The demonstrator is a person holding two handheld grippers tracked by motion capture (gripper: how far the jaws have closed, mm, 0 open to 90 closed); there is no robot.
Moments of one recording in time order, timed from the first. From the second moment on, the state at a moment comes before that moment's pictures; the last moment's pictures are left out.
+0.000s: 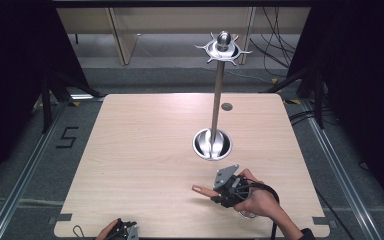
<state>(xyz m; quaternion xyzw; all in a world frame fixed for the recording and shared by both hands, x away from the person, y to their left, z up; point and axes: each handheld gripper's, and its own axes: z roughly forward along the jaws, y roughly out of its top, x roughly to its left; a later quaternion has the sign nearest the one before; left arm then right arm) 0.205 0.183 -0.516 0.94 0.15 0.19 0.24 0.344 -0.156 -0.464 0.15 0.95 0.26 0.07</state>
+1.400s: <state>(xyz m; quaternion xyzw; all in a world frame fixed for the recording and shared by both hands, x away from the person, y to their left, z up) 0.205 0.182 -0.516 0.94 0.14 0.19 0.23 0.355 -0.191 -0.412 0.21 0.84 0.49 0.08</state>
